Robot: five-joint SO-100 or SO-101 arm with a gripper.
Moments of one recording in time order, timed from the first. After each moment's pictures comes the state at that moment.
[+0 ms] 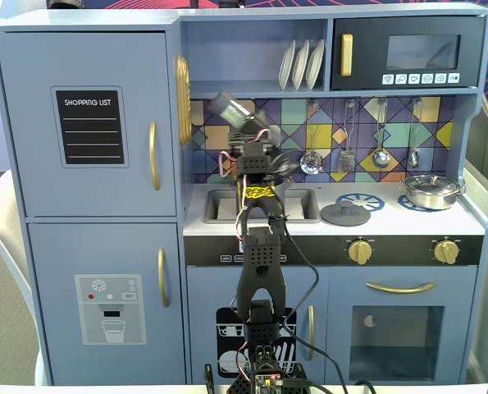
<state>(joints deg) -1.3 103.2 60.0 41.4 52.8</state>
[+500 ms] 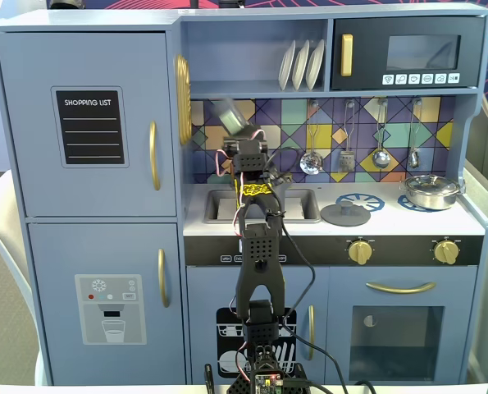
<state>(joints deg) -3.5 97.6 52.5 45.7 62.7</state>
